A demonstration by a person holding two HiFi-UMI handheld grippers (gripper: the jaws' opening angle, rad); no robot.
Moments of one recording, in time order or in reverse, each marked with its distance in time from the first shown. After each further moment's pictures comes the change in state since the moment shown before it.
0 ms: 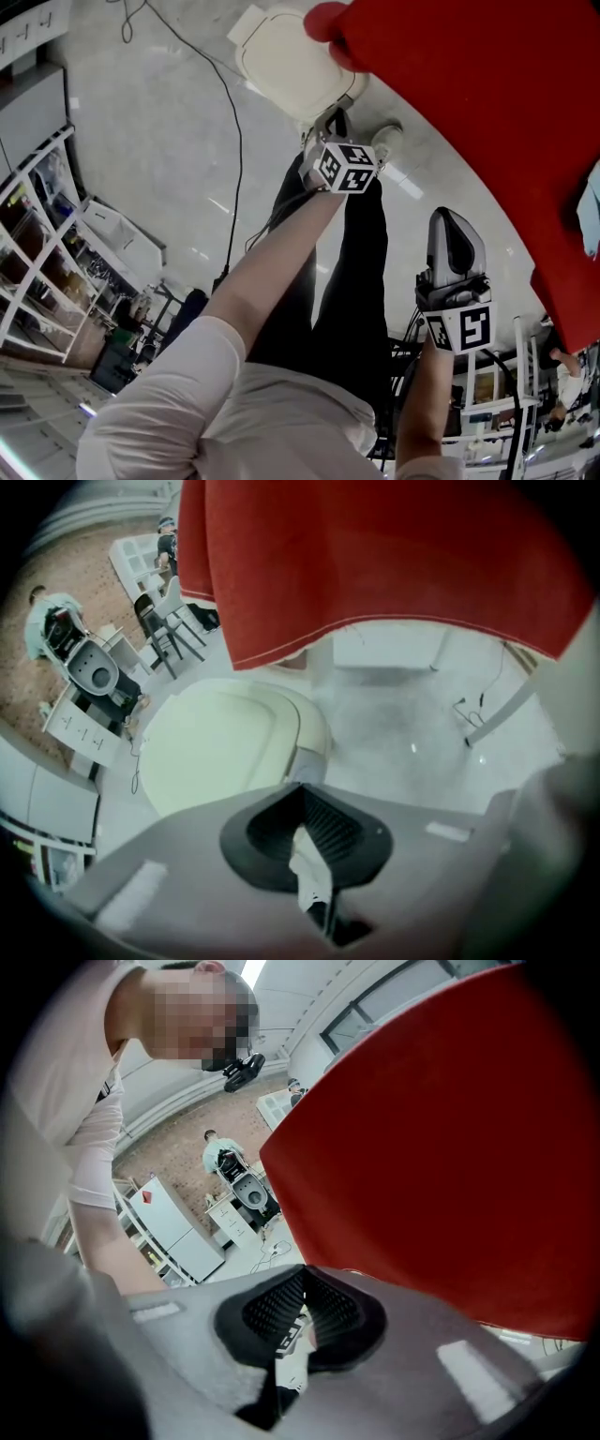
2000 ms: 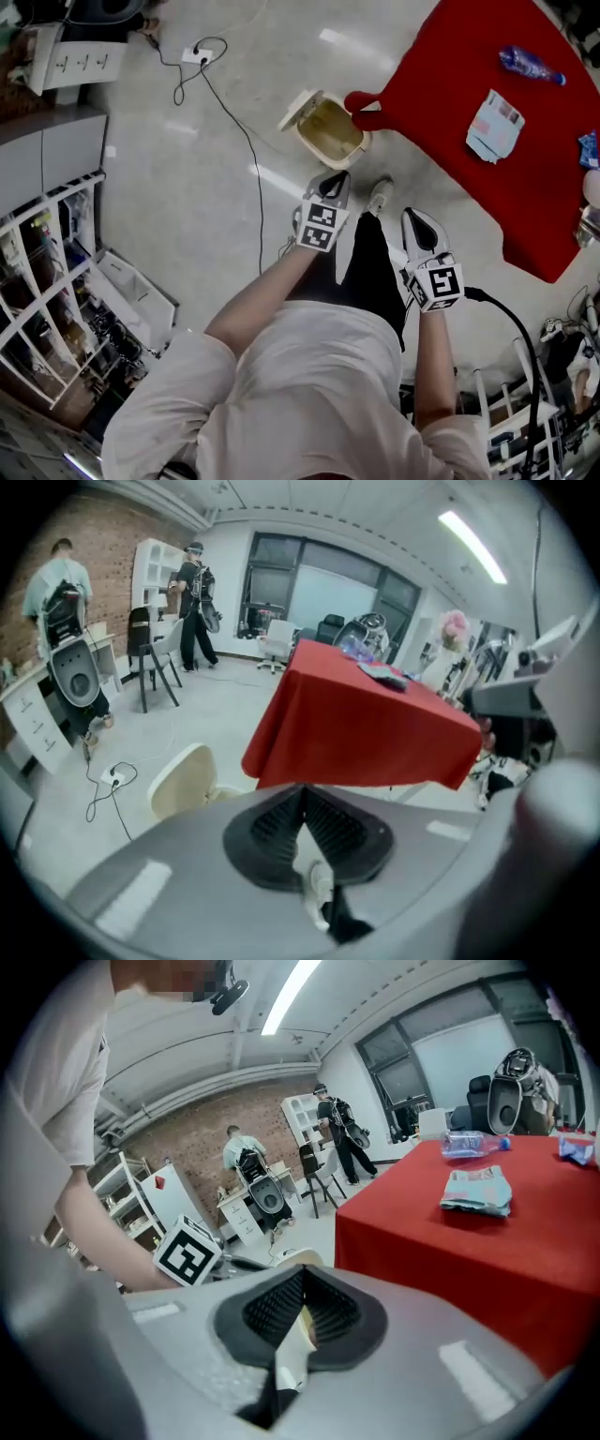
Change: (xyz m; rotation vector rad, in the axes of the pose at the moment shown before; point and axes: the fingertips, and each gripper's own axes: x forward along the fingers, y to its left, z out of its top) left arm -0.336 0.072 0.117 -0.066 -0.346 -0.387; right arm -0.069 0.156 0.107 -0.159 -0.005 -0.013
